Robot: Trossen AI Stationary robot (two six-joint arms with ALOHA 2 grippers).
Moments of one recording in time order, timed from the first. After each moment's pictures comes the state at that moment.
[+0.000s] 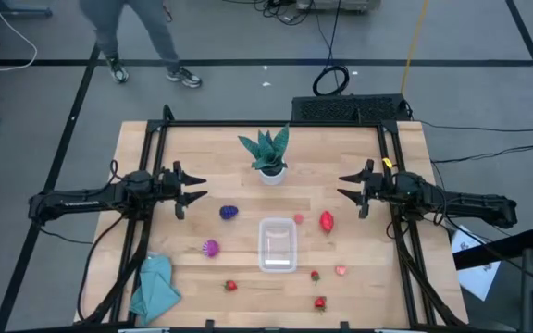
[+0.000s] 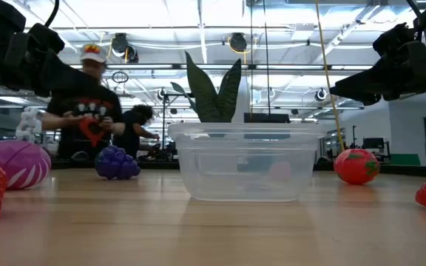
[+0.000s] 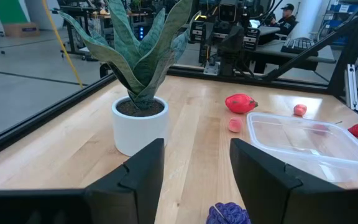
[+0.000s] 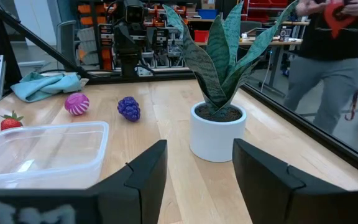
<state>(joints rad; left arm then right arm) 0.14 0.16 0.01 0.06 -0.01 -0.06 -0.16 0.13 0.02 0.01 0.05 0.00</state>
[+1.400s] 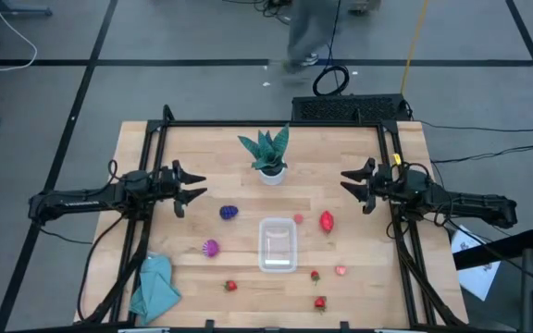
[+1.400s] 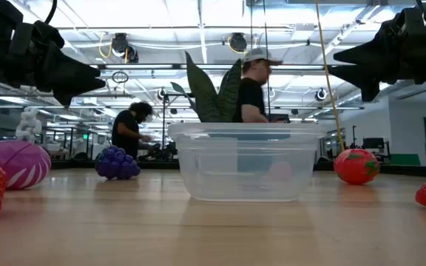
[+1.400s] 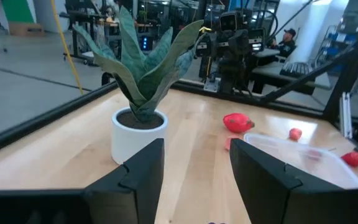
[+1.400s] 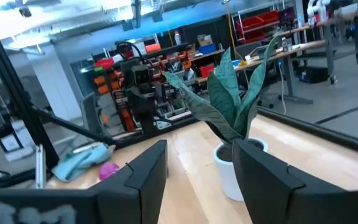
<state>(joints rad) 0.14 0.16 0.01 0.11 -0.03 -0.16 -0.16 0.13 0.02 0.20 0.05 0.30</state>
